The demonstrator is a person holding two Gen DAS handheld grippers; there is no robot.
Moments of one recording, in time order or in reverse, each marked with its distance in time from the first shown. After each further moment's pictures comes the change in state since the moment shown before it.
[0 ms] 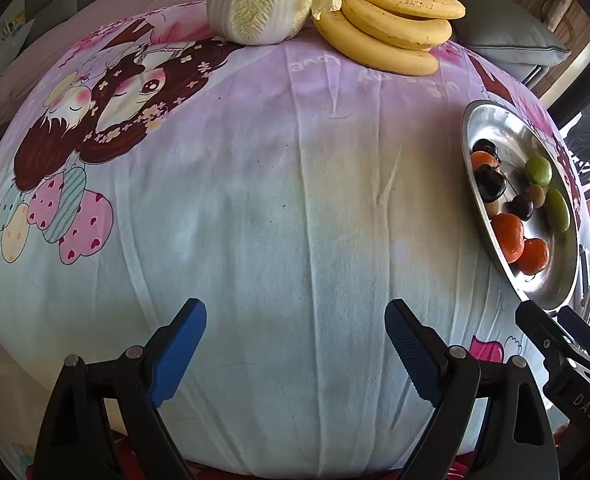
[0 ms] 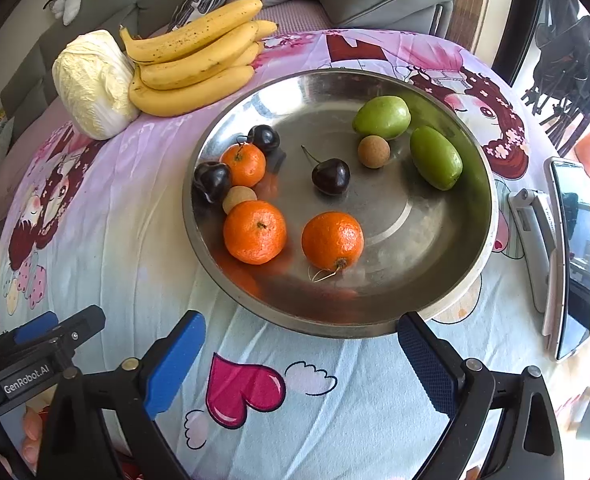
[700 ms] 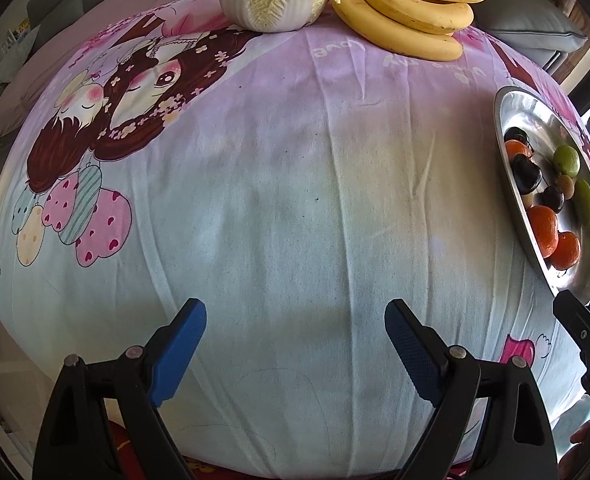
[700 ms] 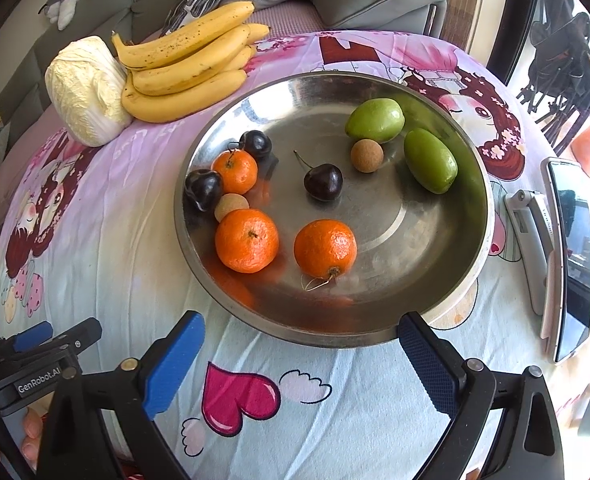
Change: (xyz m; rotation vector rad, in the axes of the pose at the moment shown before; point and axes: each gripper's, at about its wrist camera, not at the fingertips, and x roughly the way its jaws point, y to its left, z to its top) left arm 0.014 0.007 0.006 0.014 0.033 0.092; right arm 0.002 -0.003 0.005 0.016 -0.005 -0.010
